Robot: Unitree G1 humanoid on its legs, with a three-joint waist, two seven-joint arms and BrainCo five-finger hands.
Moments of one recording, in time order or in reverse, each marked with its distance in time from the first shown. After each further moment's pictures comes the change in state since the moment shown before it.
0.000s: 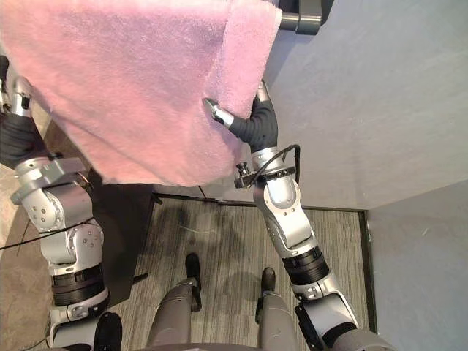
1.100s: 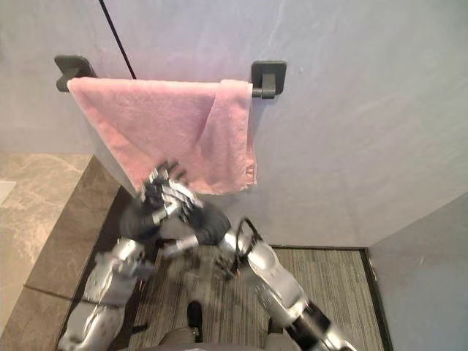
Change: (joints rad) left arm 0.264 0.158 -0.383 -0.062 -0.329 0.015 -0.371; right arm 0.042 -0.058 0.377 0.058 0.349 -0.037 0.326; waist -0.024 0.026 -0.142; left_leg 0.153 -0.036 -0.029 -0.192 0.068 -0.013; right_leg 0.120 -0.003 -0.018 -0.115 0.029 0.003
